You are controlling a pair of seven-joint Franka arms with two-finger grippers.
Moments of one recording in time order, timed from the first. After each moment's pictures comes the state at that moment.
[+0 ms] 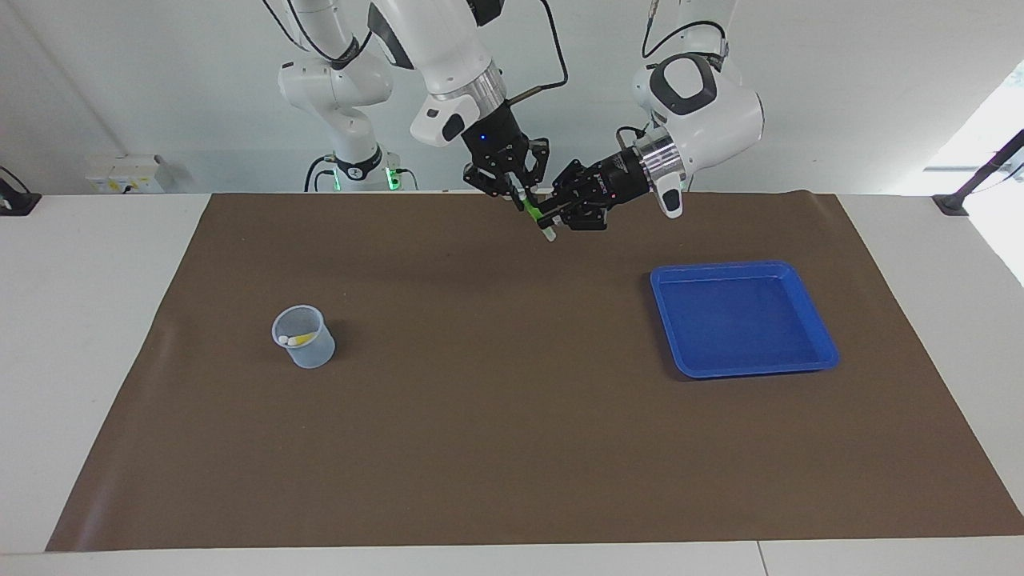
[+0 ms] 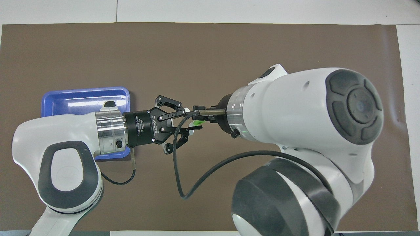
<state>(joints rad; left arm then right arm) -0.08 -0.18 -0.39 -2.18 -1.39 2.22 -1.38 0.08 0.05 0.48 -1.65 0.27 1.99 0.53</state>
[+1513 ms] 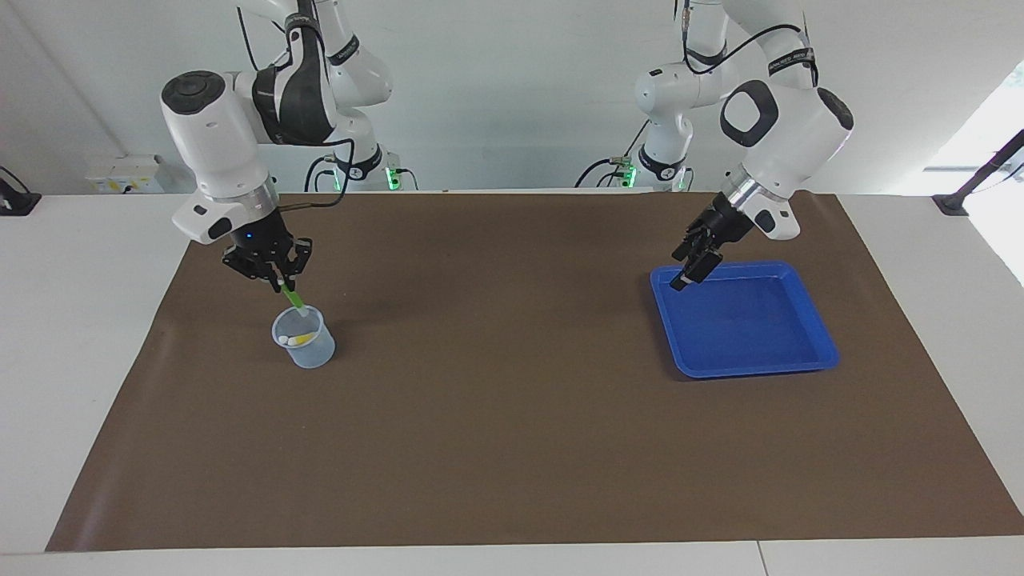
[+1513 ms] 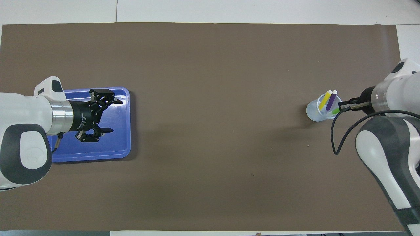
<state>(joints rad) 0.19 -0.14 -0.37 -2.20 -0.48 2.17 -0.86 0.06 -0.07 -0.07 -2.07 -0.04 2.10 -0.14</state>
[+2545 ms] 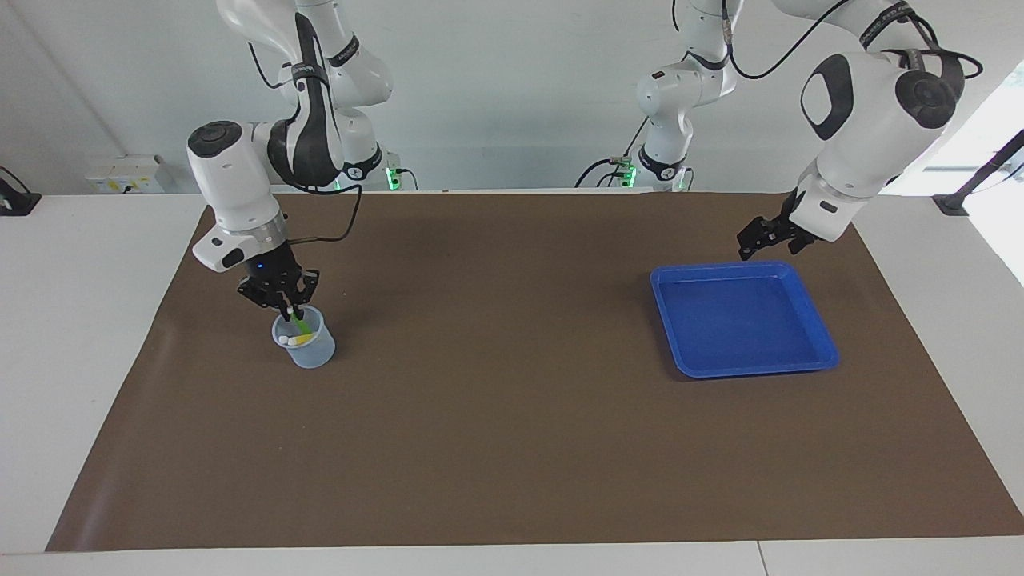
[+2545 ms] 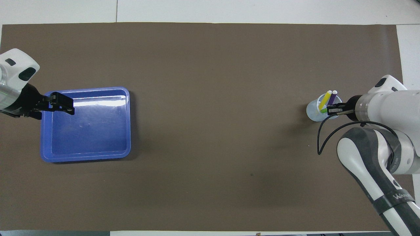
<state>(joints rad) 0.30 0.04 -0.37 -1.70 -0.02 1.58 -0.12 0.06 -0.04 -0.09 -2.26 0.02 2.42 -0.15</state>
